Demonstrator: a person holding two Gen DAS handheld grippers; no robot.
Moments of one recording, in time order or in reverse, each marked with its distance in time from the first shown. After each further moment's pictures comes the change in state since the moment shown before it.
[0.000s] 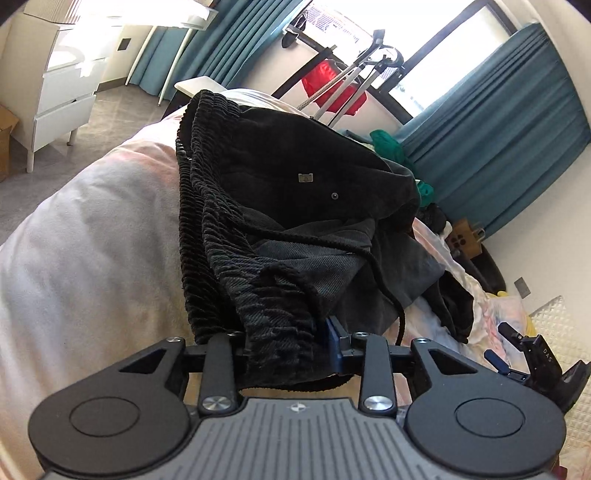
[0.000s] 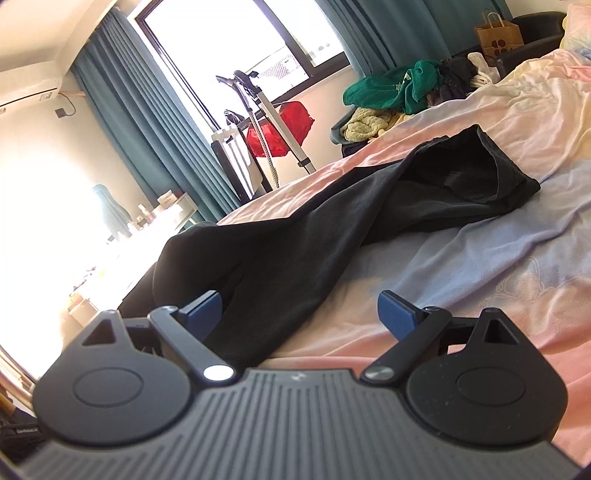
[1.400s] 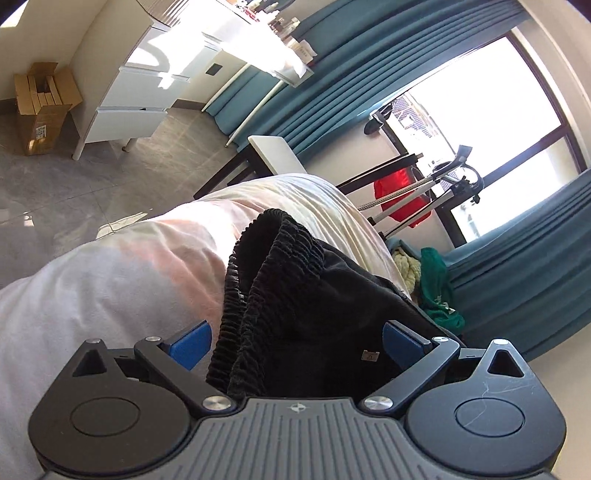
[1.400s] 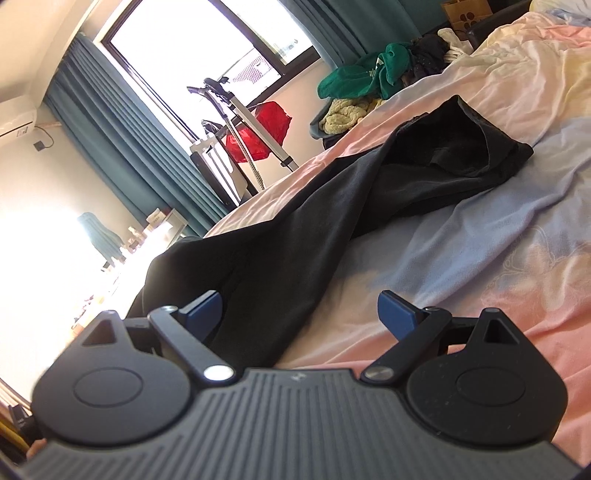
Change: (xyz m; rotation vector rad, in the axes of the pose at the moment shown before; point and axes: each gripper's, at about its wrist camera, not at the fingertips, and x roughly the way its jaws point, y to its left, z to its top) left arm 0.071 0.059 0.120 -0.349 -0.243 0.080; right arm 0.022 -0.018 -0.001 0.189 -0.010 -0.030
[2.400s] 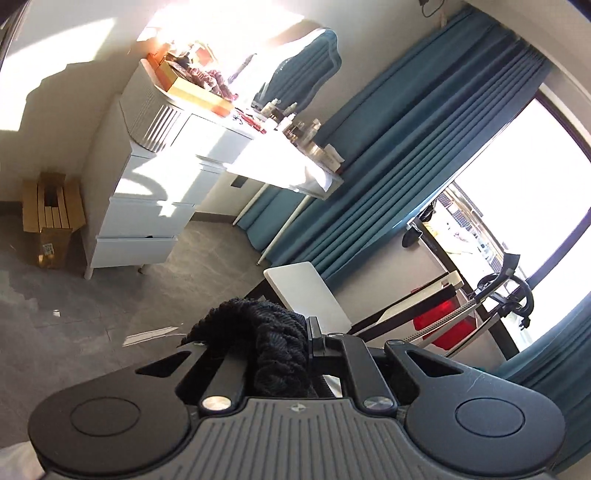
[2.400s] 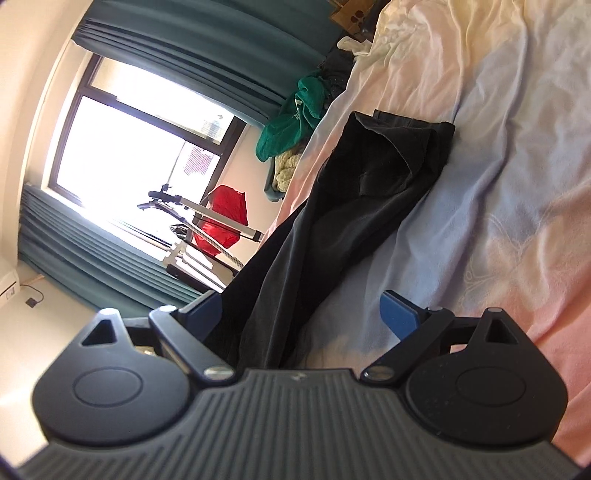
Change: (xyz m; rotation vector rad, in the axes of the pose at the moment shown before) left arm 0.133 -0.130 0.210 0.046 -0.325 0.226; right arm 0.016 -0.069 0.019 0.387 -0.189 0.005
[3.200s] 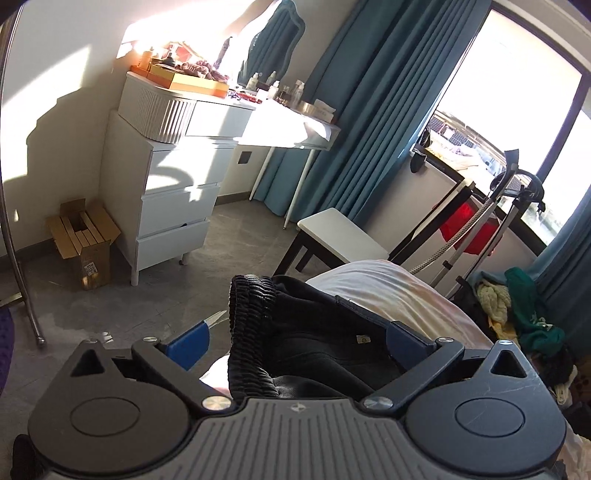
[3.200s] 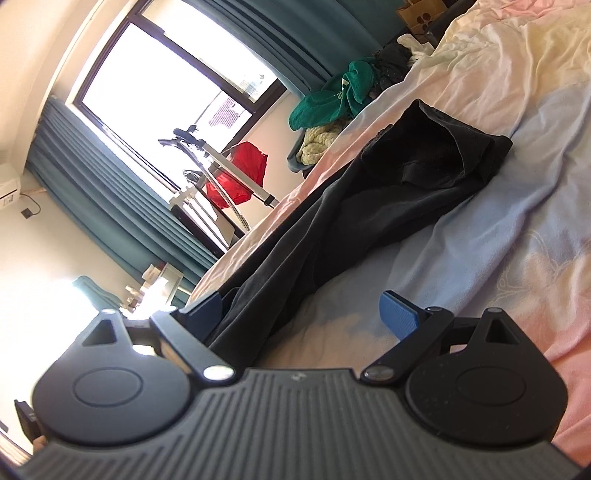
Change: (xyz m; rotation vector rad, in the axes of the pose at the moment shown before) left arm -0.131 0.084 -0.093 0.271 0.082 0.026; right arm 0.000 0.036 -0.019 -0.278 0.070 0.023
